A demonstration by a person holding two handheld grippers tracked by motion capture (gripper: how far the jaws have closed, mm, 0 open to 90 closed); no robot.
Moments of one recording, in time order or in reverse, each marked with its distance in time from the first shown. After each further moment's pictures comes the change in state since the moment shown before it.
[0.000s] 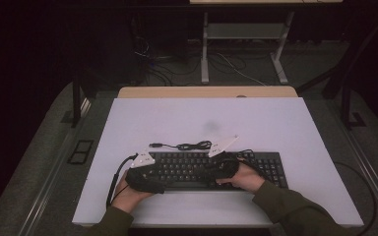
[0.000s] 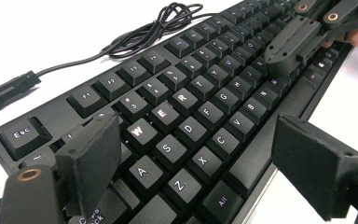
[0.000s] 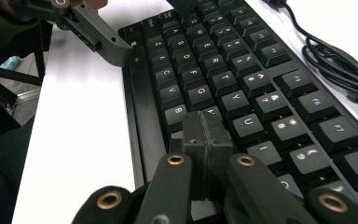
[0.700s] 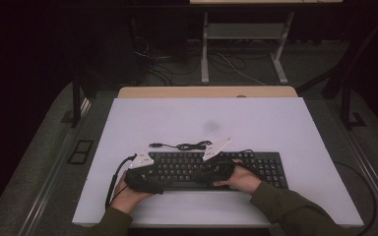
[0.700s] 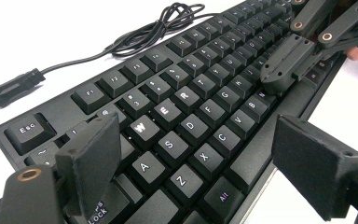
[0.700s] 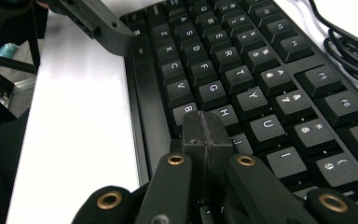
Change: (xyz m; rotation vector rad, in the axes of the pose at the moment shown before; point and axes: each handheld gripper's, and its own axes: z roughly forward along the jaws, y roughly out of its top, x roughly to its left) left arm 0.000 -0.001 -0.002 -0.002 0.006 -0.001; right arm 0.004 0.002 0.011 0.049 -0.008 -0.037
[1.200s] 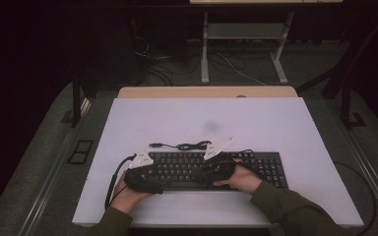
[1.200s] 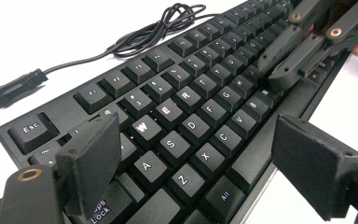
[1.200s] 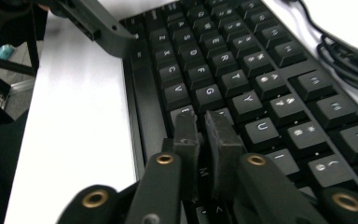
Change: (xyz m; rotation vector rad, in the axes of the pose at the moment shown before) left arm 0.001 0.000 -0.001 0.001 0.004 0.003; right arm 0.001 0.001 -0.004 -0.036 -0.008 0.015
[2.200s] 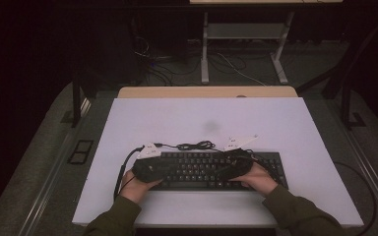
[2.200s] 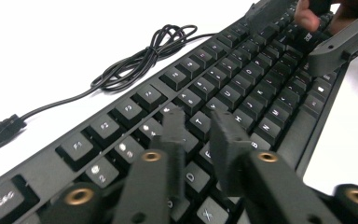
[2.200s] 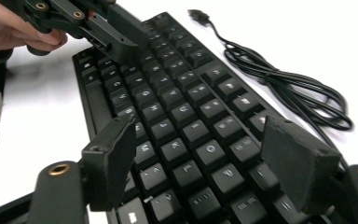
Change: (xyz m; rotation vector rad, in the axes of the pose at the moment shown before) left arm 0.005 0.024 0.024 -0.007 -0.055 0.021; right arm -0.012 -0.023 -0.041 -0.127 -0.166 0.151
